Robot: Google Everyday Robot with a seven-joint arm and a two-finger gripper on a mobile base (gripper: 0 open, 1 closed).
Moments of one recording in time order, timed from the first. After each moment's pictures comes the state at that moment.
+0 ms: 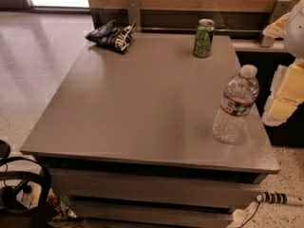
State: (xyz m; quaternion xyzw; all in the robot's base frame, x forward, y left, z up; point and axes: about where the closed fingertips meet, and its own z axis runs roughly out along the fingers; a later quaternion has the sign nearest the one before) arm 0.438 -0.212 0.992 -0.60 0.78 -0.05 0.18
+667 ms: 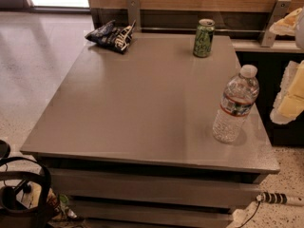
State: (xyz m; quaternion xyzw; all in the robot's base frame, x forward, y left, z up) arm 0.436 -0.221 0.999 -0.60 0.77 -0.04 0.20
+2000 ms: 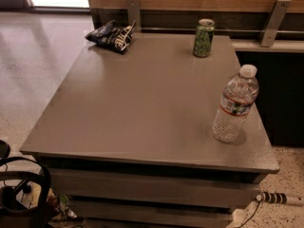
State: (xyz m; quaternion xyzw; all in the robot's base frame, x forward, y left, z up) arm 0.394 -0.291 1.006 -0.53 0.66 0.17 0.51
